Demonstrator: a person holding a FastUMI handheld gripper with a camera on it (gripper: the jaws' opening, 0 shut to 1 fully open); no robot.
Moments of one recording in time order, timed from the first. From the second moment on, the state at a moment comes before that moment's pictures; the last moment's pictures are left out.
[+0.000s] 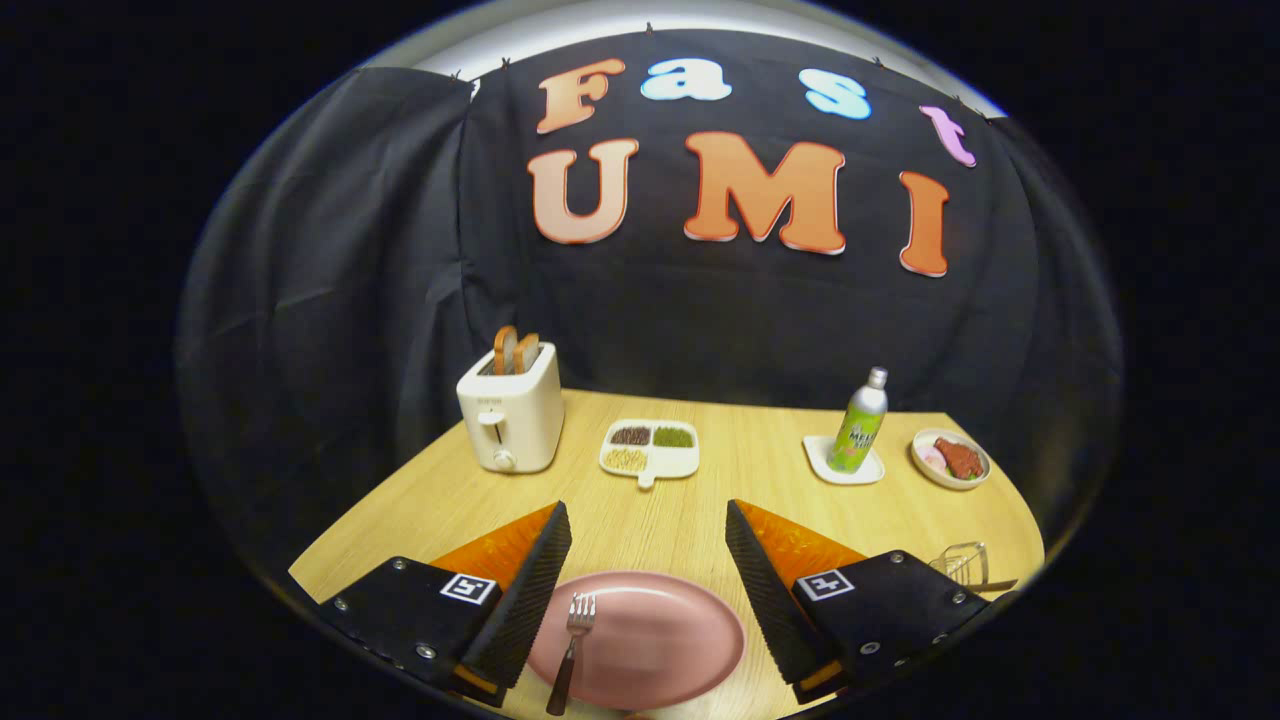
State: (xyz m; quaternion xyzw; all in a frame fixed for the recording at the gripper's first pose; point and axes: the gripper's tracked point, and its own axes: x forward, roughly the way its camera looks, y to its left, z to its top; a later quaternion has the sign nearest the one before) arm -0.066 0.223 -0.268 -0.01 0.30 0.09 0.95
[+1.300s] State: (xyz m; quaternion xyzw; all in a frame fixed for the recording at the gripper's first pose) arm -0.174 0.258 -0.423 -0.09 0.57 0.15 0.80
